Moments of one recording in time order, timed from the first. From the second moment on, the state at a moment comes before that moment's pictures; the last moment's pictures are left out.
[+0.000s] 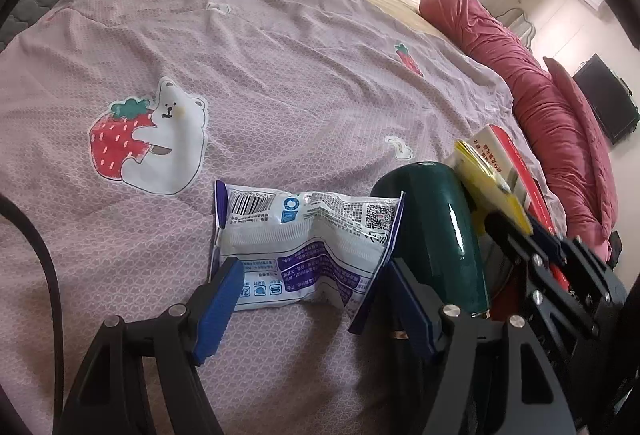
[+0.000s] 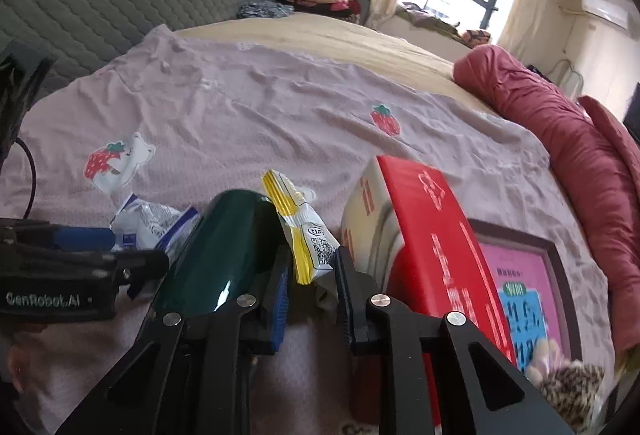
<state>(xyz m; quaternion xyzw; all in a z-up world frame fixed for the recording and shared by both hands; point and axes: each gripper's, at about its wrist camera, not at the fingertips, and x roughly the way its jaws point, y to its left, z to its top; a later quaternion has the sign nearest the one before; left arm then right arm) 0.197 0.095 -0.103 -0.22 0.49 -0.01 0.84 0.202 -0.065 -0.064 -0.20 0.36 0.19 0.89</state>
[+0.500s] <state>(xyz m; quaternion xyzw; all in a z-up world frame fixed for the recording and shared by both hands) 0.198 0.097 -0.110 -0.24 0.47 -0.01 0.85 0.232 -0.044 -0.063 -0.21 0.35 0.24 0.88</state>
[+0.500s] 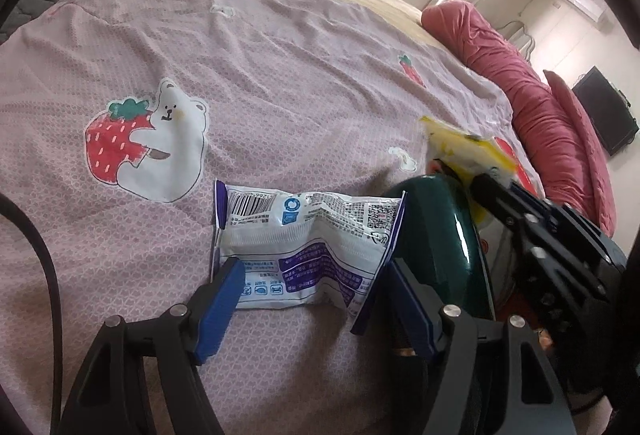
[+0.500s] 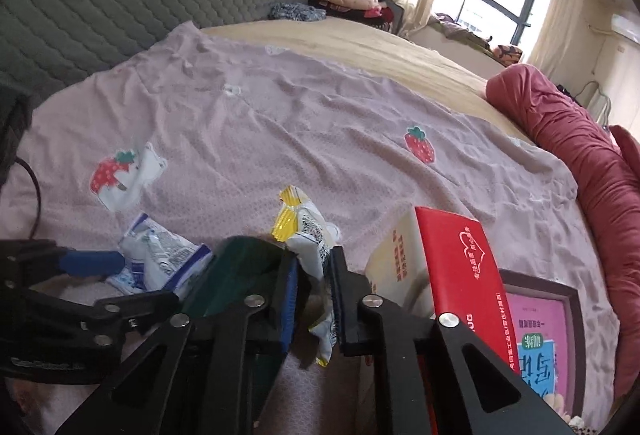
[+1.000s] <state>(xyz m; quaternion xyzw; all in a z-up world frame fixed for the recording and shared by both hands) 0.195 0.090 -0.110 -0.26 0.45 -0.07 0.85 0.196 -0.109 -0.006 -0.05 0.33 0.26 0.91</state>
